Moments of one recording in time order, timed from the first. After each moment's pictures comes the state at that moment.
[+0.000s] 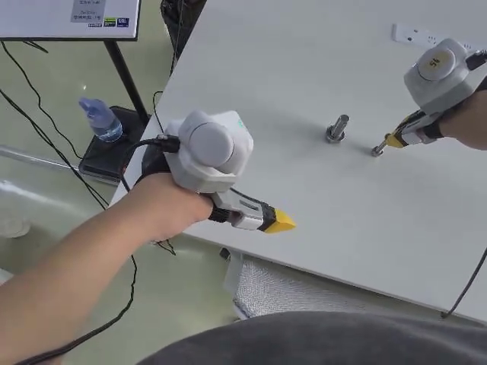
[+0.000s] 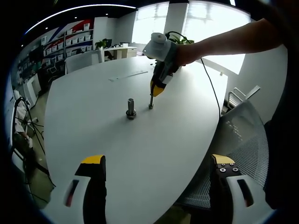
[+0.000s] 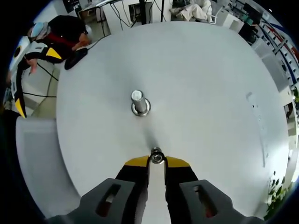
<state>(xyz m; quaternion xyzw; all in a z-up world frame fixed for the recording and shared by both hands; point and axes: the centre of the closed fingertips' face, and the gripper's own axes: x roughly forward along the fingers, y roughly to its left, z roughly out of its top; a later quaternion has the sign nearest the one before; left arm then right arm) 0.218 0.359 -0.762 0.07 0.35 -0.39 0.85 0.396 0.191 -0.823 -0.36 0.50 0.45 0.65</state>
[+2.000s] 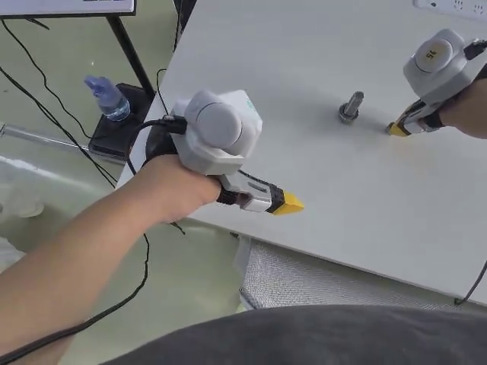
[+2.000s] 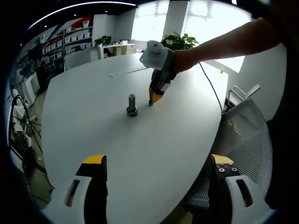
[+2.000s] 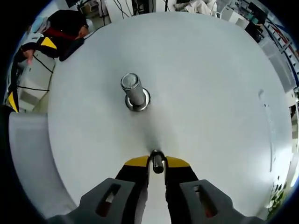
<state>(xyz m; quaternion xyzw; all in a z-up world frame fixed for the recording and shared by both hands) 0.227 0.359 -0.774 0.07 0.36 -0.39 0.85 0.396 0.197 -0.862 -0.37 0.51 0.45 0.64</state>
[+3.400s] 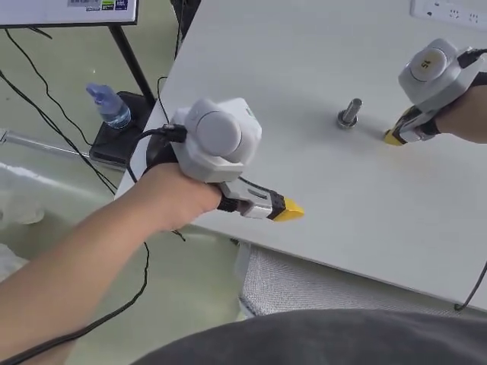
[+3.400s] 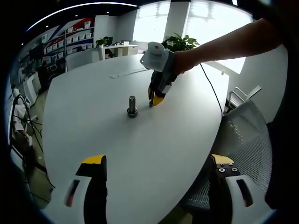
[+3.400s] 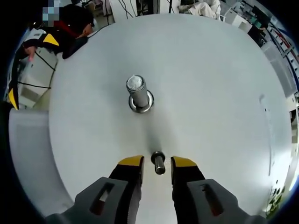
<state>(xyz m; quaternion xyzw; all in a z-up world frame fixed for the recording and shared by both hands) 0.226 0.358 -0.772 0.06 0.36 -0.38 0.85 0.400 0.198 -0.862 -0.37 0.50 0.46 0.63</state>
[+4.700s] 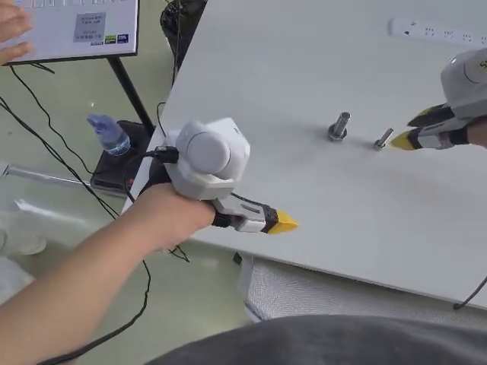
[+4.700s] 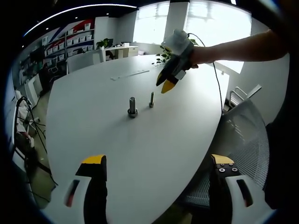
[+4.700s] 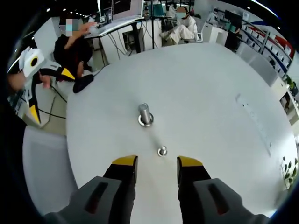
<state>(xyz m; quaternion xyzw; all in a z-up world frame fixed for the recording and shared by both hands) 0.218 0.361 -0.761 0.07 0.35 -0.38 0.85 0.382 0.182 -0.792 -0.25 0.42 0.46 0.74</state>
